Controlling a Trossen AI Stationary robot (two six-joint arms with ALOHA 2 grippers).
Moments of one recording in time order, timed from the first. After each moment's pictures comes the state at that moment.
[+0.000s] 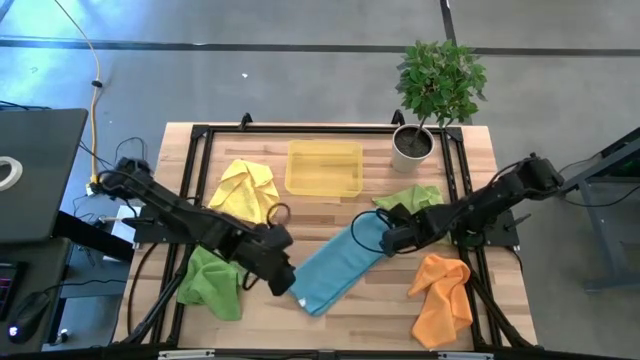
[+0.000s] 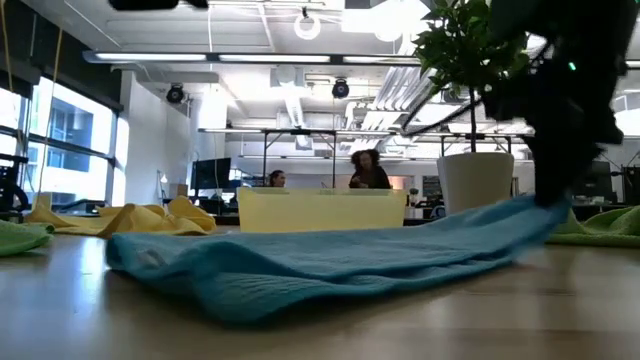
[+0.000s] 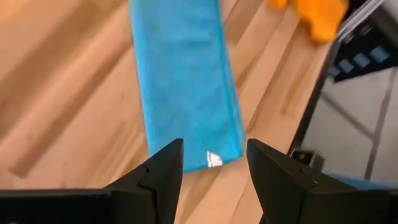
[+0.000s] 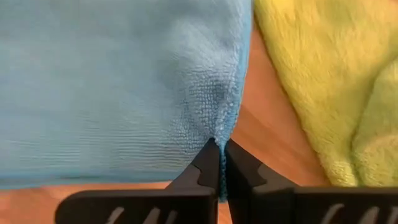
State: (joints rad) left arm -0.39 1.52 1.35 -0.81 -0.28 -1.05; right arm 0.33 1.42 0.82 -0.85 0.29 1.23
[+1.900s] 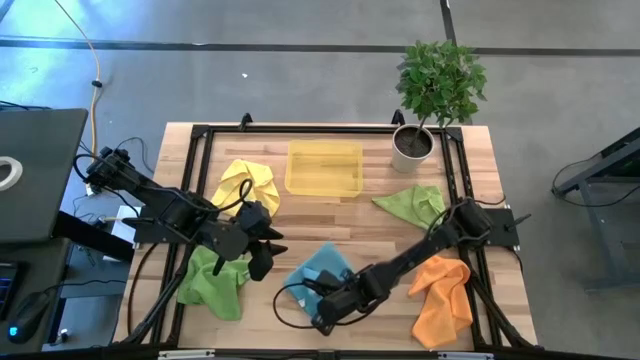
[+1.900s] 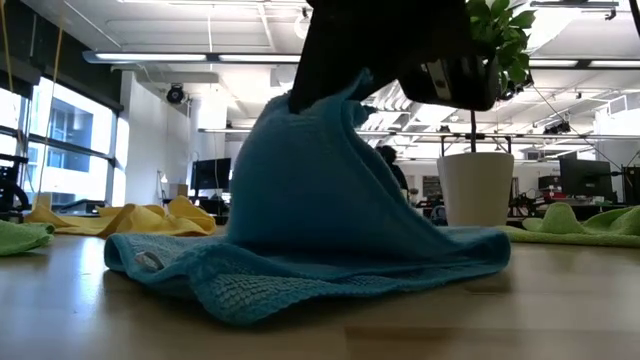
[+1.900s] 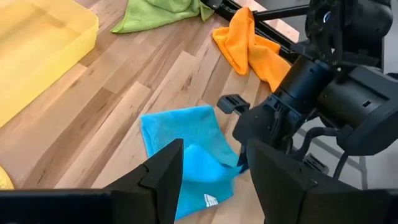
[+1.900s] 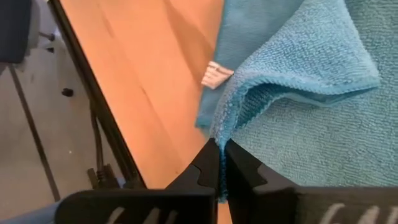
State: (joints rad) left arm -0.41 1.32 1.35 -0.80 -0.44 -0.91; right arm 0.54 2.12 1.65 -0.53 0.15 1.12
